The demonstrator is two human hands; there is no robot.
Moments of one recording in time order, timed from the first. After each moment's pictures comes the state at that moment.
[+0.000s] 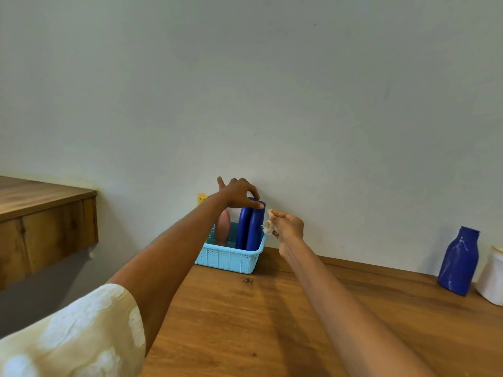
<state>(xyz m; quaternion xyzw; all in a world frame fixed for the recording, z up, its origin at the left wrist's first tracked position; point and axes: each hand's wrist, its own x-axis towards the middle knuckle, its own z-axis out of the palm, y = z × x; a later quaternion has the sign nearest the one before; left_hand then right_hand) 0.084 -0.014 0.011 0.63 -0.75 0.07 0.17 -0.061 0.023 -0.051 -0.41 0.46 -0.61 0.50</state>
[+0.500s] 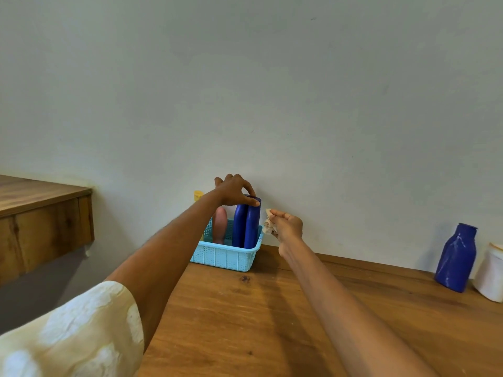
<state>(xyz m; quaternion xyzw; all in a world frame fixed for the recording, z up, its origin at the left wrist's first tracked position) 0.086 -0.011 0.010 0.63 -0.75 0.07 0.20 -0.065 0.021 -0.057 -0.42 0.46 -0.61 0.49</state>
